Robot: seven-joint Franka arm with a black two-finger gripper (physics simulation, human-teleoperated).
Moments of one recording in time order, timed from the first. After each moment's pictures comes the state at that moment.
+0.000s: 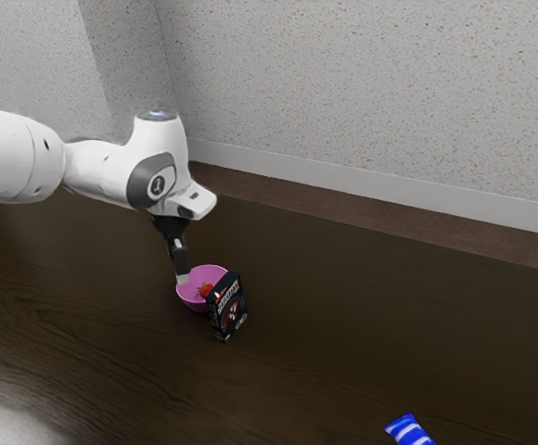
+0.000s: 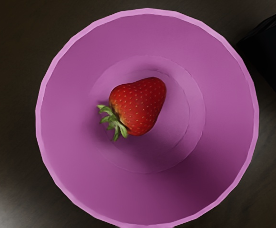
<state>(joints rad) -0.20 0.33 0.26 -1.90 -0.02 2.16 0.78</state>
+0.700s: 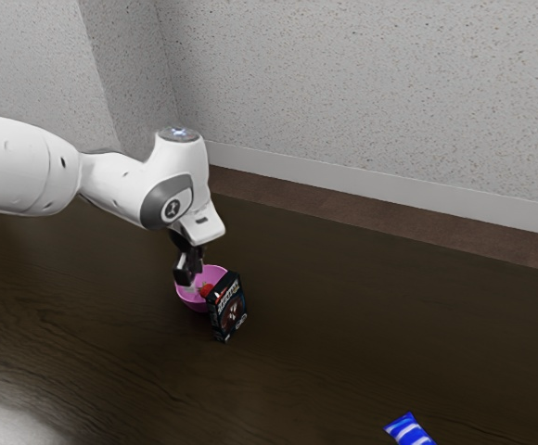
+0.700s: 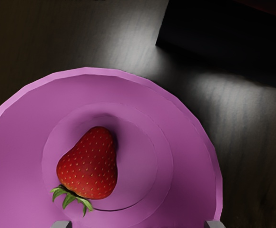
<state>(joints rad) -0.27 0.34 0.25 -1.95 0.07 2.27 1.19</state>
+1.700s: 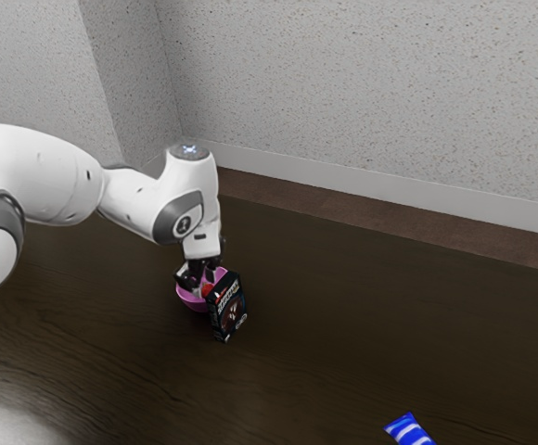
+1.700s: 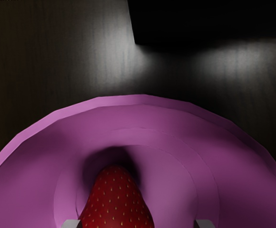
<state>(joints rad) -0.26 0.44 0.24 -1.91 0.06 2.36 1.56</state>
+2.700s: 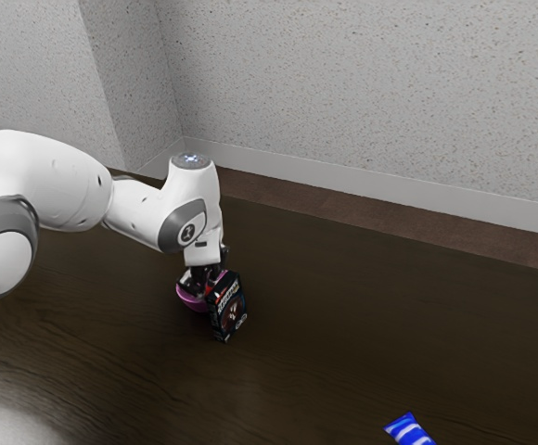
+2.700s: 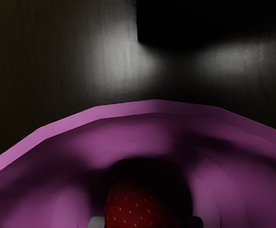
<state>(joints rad) -0.25 0.49 0.24 -1.90 0.01 2.40 1.65</state>
